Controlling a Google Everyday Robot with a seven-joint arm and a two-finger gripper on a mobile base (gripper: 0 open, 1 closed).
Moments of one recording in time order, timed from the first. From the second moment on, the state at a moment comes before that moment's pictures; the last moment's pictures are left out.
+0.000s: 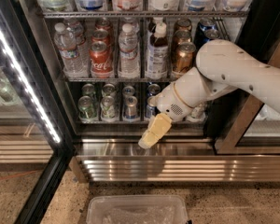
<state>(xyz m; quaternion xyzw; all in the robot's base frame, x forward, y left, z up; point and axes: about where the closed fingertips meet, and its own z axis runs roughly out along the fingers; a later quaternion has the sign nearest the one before) 0.497 -0.022 0.771 -0.56 0.75 0.27 0.22</state>
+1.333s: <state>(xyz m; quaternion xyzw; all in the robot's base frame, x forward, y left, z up) 0.574 0.020 0.802 -0.53 0.70 0.30 0.37</state>
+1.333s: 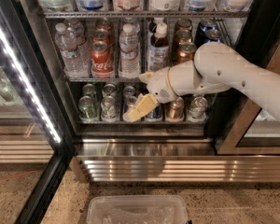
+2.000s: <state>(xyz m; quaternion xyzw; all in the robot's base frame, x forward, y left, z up) 0.596 0.026 0.808 -0.52 0.68 0.32 0.41</state>
